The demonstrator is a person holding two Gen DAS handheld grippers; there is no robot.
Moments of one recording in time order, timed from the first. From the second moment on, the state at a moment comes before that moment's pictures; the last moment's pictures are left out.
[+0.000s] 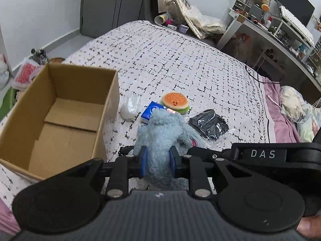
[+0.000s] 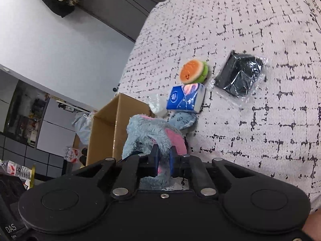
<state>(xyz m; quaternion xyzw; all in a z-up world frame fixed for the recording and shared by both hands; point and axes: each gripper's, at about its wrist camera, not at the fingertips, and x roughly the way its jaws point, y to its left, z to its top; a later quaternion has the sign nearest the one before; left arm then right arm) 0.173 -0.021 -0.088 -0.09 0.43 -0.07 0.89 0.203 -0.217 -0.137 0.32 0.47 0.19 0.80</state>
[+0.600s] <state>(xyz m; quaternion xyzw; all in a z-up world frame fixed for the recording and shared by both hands) 0.161 -0.028 -0.055 -0.08 0.40 -0.06 0.91 0.187 -0.224 -0.107 0.33 0.41 0.22 0.82</state>
